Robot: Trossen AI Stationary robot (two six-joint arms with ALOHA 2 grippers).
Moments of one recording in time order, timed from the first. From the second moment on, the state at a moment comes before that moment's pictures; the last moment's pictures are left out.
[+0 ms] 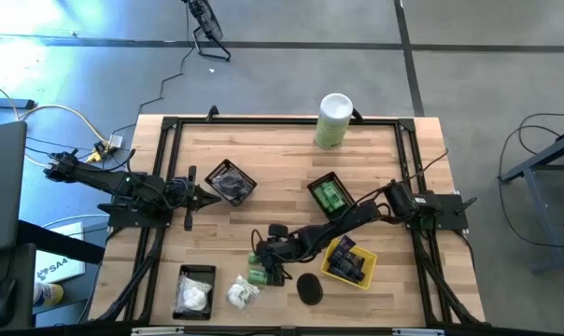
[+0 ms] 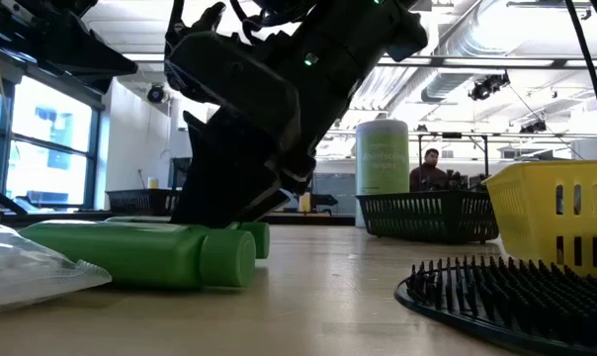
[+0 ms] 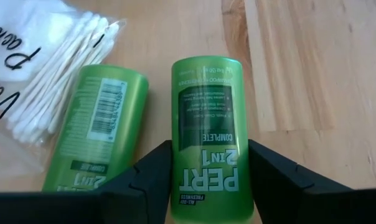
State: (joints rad) left arm -0.30 0.34 0.32 -0.19 -0.35 -0.08; right arm 0.34 2.27 1.60 -0.24 0.12 0.36
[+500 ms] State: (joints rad) left arm -0.30 0.34 0.32 -0.19 -0.35 -0.08; right arm 0.30 2.10 1.60 -0.38 0.13 0.43
